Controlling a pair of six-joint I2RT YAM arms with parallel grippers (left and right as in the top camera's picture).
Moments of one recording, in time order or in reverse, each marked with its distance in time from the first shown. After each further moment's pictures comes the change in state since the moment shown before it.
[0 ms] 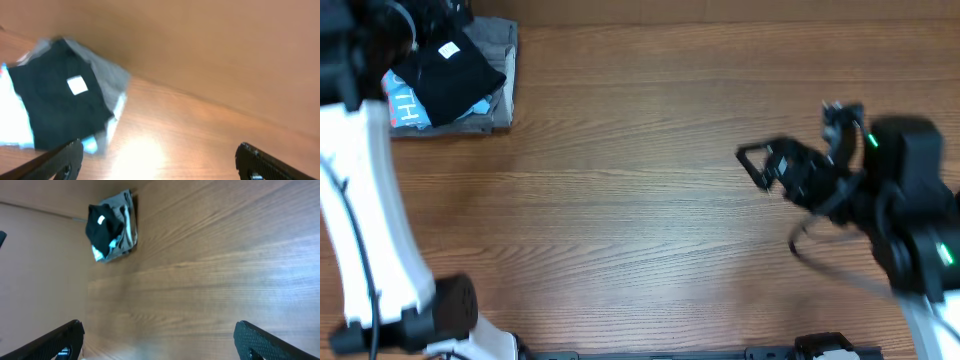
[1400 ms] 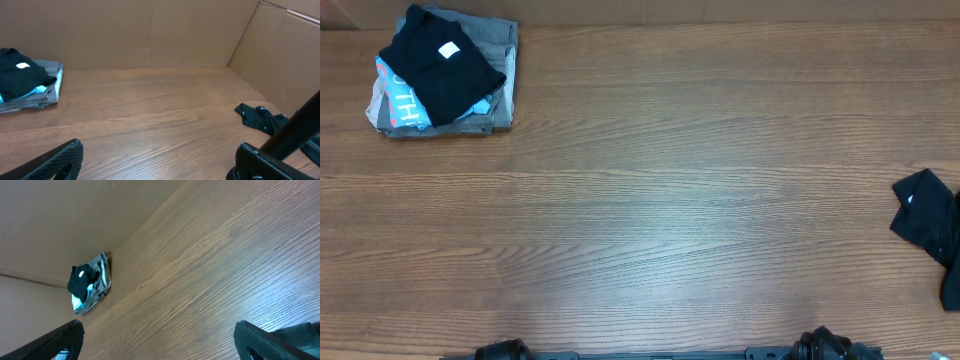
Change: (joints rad) left arm 0.000 -1.368 -0.508 -0.483 0.310 0.220; right arm -0.247 -0.837 -0.001 -0.553 0.240 0.079
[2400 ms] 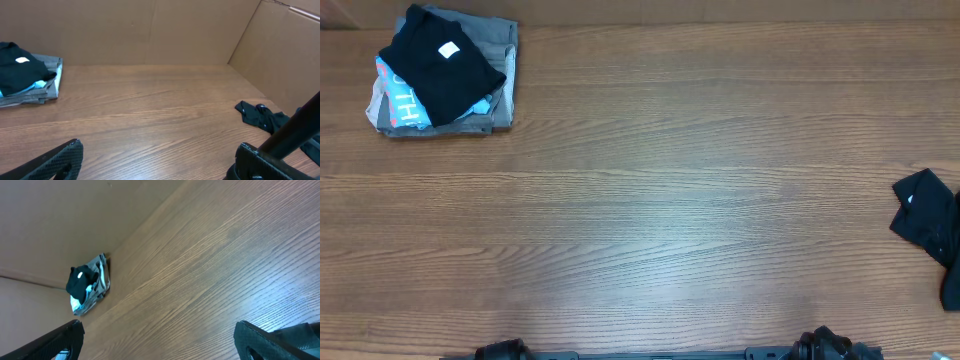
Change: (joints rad) left arm 0.000 0.000 -0.006 -0.013 -0.001 0.000; right arm 0.000 0.000 0.000 0.000 0.008 0.000
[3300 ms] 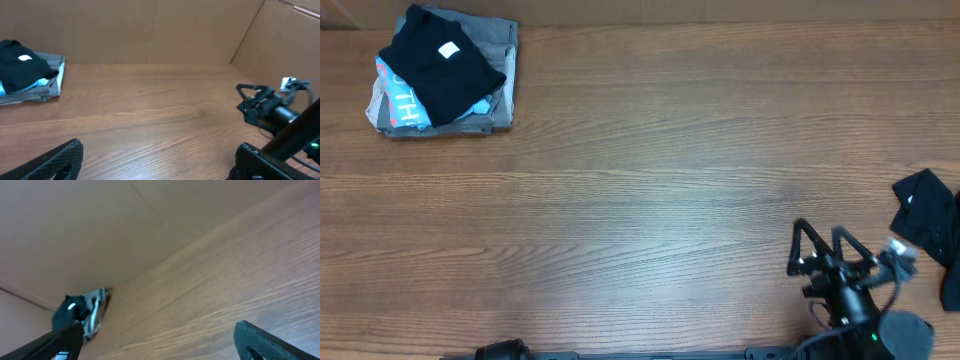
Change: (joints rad) left arm 0.000 0.000 -0.005 -0.003 -0.011 0.000; right arm 0.112 -0.165 -0.857 1.005 0.093 -0.055
